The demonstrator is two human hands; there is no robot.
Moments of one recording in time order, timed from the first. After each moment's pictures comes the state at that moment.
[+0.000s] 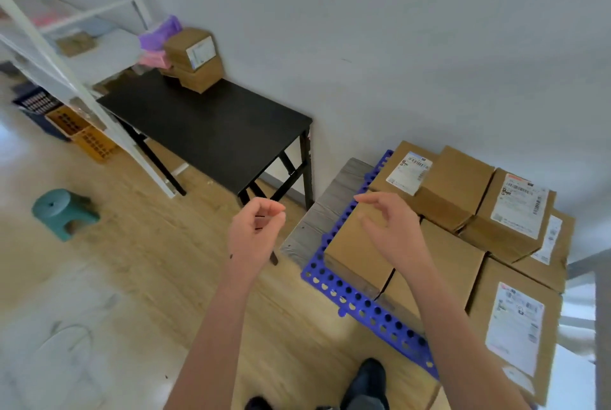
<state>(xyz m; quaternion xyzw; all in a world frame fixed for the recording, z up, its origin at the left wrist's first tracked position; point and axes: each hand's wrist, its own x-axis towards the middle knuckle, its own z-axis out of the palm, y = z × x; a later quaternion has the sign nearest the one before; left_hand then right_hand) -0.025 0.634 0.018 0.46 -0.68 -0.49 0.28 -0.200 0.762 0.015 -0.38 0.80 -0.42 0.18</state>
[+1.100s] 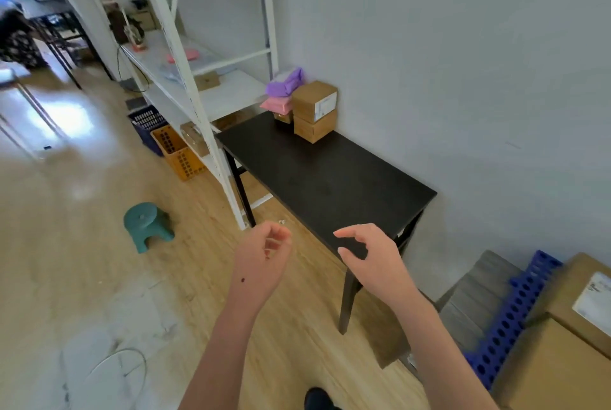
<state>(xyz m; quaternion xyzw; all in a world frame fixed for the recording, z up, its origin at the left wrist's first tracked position) 0.138 0.378 0.033 0.52 -0.69 -0.39 0.30 -0.039 0.450 0.021 -0.53 0.75 -0.33 0.23</state>
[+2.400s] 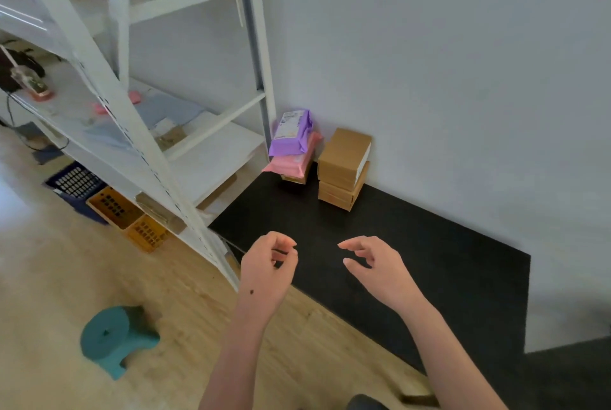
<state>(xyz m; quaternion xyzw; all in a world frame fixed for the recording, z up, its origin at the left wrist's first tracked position) 0.124 -0.076 0.026 0.45 -0.77 -0.41 0.22 -0.038 0.039 -0.005 -0.38 0.81 -0.36 0.27</state>
